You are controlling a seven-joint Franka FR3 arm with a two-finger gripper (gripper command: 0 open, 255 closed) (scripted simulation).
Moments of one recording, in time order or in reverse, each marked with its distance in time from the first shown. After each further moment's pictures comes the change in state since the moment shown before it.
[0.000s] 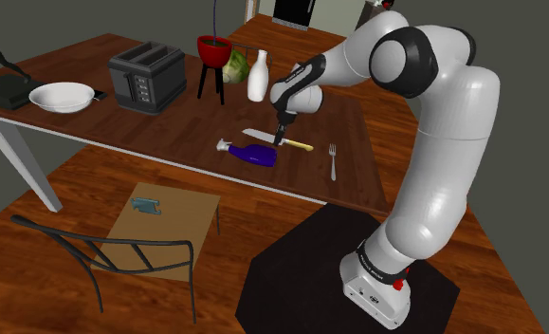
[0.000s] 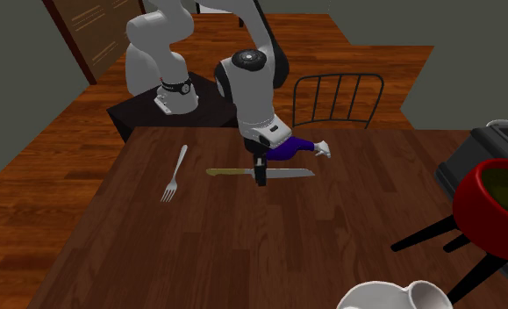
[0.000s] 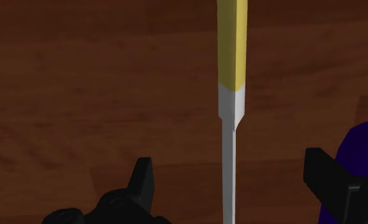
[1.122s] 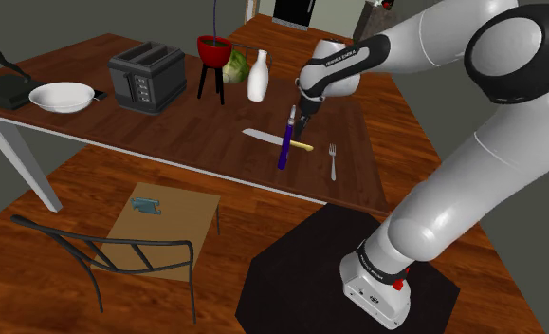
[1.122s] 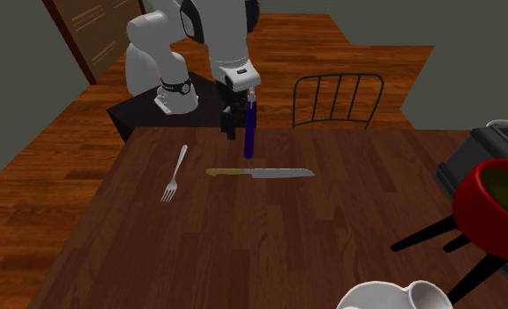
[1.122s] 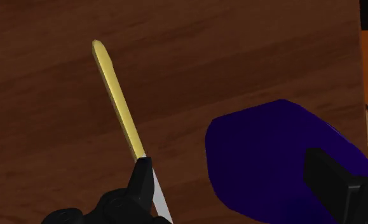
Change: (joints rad) arm 0.057 -0.450 -0.074 -0.273 -0.254 -0.218 0.391
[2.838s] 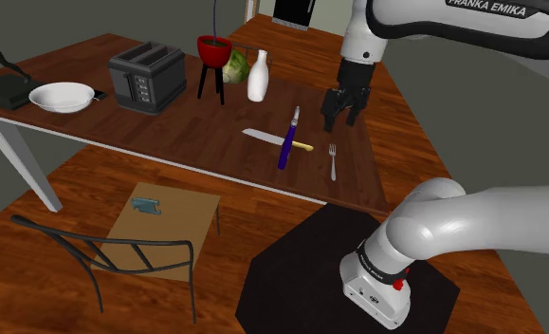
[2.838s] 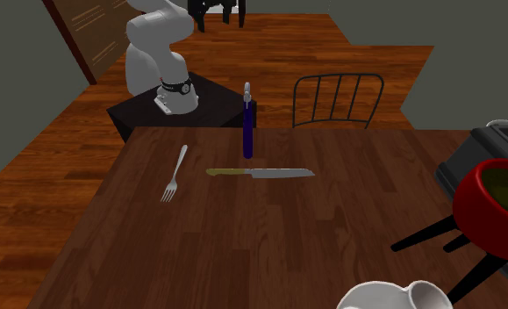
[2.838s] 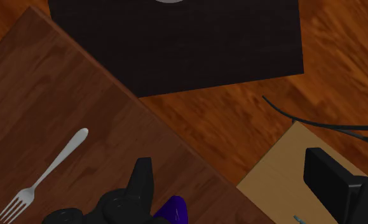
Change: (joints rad) arm -0.054 -0.691 0.309 -0.050 0.028 -0.824 0.795
